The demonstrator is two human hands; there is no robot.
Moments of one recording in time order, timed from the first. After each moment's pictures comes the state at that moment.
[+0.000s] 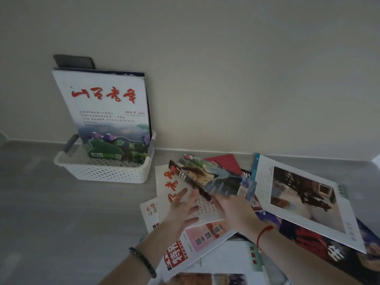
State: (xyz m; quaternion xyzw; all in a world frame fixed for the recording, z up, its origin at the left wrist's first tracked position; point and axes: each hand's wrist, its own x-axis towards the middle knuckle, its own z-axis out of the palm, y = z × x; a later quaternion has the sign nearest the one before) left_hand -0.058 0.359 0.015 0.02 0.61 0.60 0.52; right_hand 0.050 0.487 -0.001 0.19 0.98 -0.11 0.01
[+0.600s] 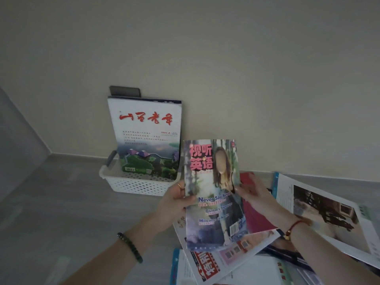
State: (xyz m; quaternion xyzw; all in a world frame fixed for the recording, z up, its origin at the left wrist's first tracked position) left_hand -0.135 0.295 0.078 0.25 0.61 0.61 0.43; right_hand 0.016 0.482 0.069 0.35 0.77 -0.53 -0.10
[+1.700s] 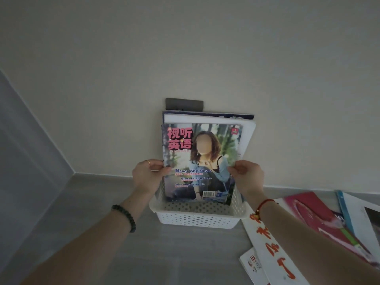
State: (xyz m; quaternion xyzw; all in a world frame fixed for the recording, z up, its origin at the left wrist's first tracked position) left_hand -0.403 0.249 0.074 0.17 0.81 0.56 0.08; right_hand -0.237 0.409 0.080 0.45 0.74 -0.38 -0.32
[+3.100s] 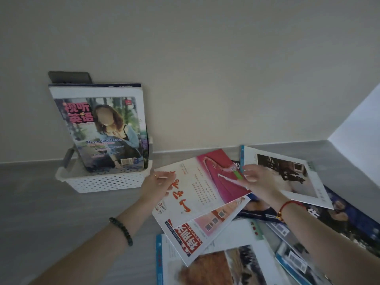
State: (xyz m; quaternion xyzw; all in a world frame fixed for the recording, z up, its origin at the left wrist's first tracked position) left_hand -0.142 0.325 0.044 0.19 0.75 0.53 0.35; right_hand 0.080 0.486 0.059 0.50 0.75 -0.39 -0.18
